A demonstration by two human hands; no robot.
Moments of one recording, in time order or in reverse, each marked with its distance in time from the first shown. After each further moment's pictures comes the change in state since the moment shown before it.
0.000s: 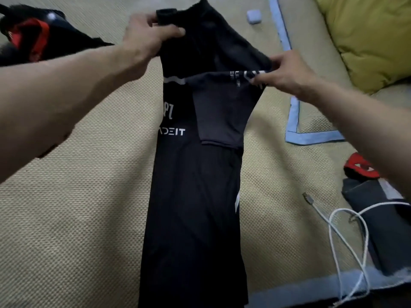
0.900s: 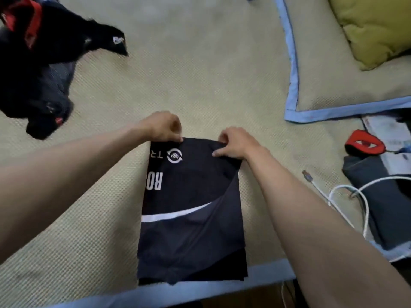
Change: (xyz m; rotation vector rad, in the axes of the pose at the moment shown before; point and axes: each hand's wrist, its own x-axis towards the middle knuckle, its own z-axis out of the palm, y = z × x) left_hand -0.120 -0.113 0.028 1.124 -0.690 -0.252; right_hand -0.104 0.071 0.156 -0.389 -0.371 0.122
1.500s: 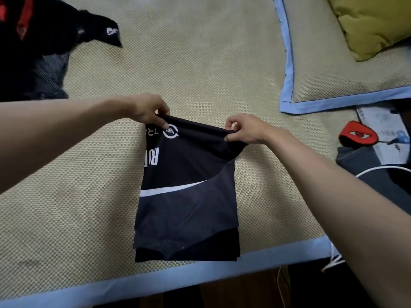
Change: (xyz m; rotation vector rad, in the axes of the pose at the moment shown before) left_hand 0.004 -0.024 -0.029 0.030 -0.129 0.169; right_hand -0.014 0.033 -0.031 0.141 -0.097 -0.116
